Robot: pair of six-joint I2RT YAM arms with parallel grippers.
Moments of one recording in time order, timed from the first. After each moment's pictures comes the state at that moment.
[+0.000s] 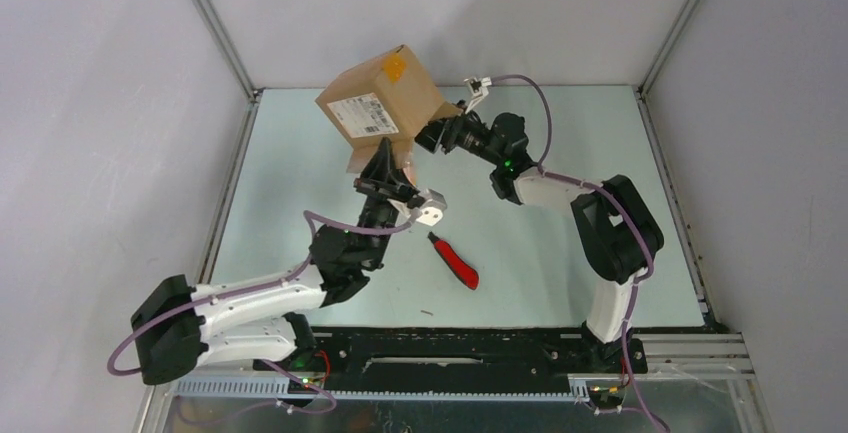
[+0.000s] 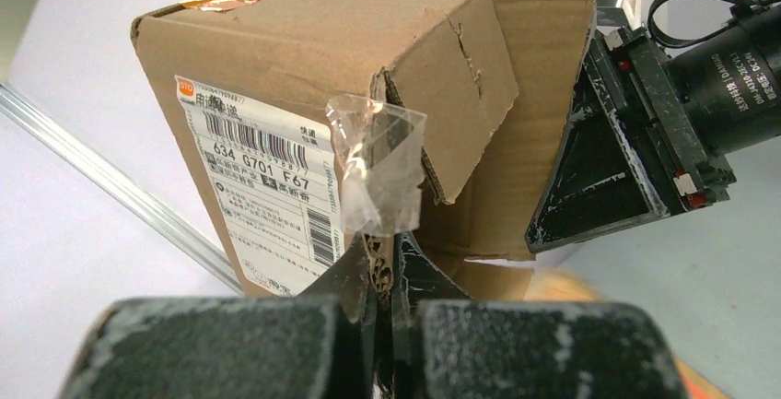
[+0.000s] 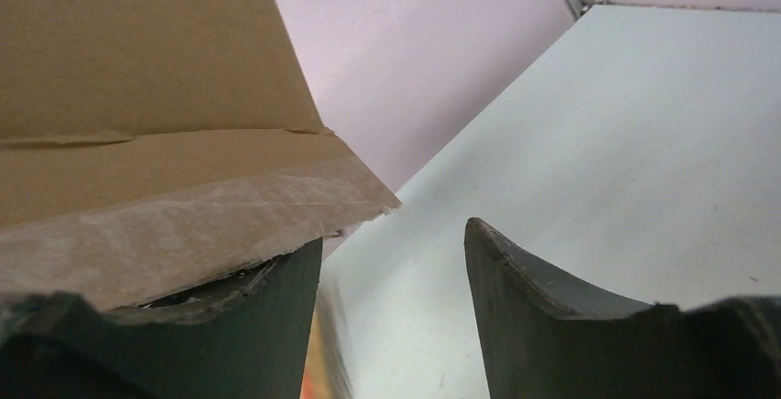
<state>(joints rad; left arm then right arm) -1.05 1.07 0.58 1.02 -0.59 1.24 0.55 1.87 1.15 0.94 -0.56 0.83</state>
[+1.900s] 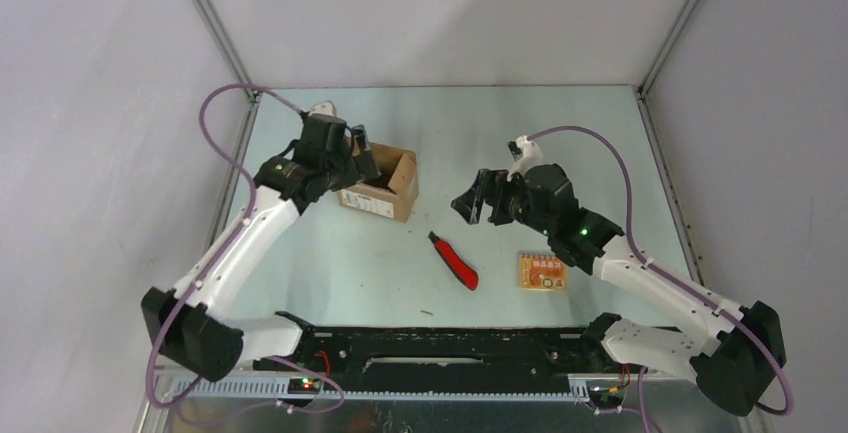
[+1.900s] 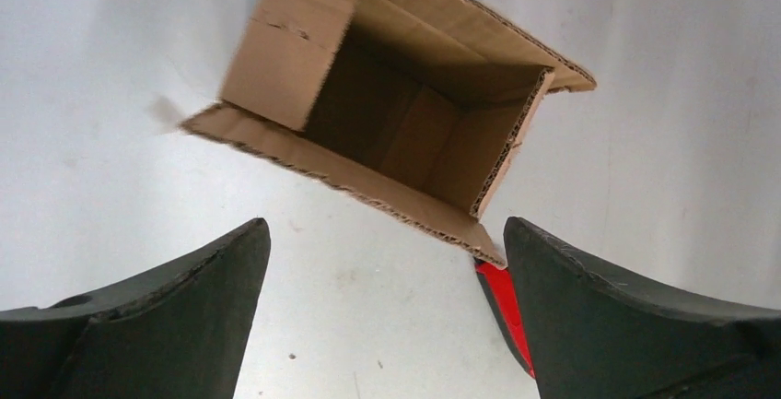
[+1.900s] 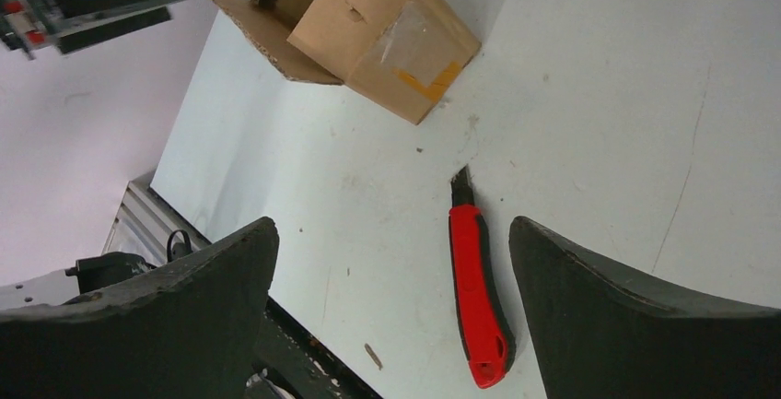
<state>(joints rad) -0.42 1.27 1.22 -0.74 -0.20 -0.60 0.71 1.07 0.81 -0.13 -0.06 0.61</state>
